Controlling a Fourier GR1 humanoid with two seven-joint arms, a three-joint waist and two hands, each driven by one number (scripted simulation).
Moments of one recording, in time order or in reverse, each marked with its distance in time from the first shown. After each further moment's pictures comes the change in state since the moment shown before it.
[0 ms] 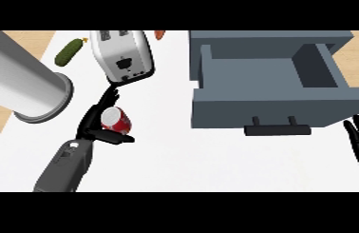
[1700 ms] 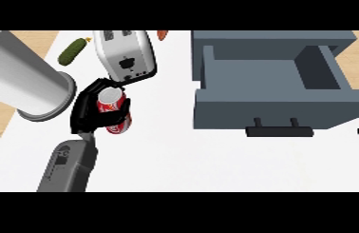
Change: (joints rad) left arm 0.180 -0.126 -0.018 -0.696 0.139 0.196 0.375; right arm 0.057 0.006 -0.009 -0.080 -0.031 -0.020 0.016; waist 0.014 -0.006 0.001
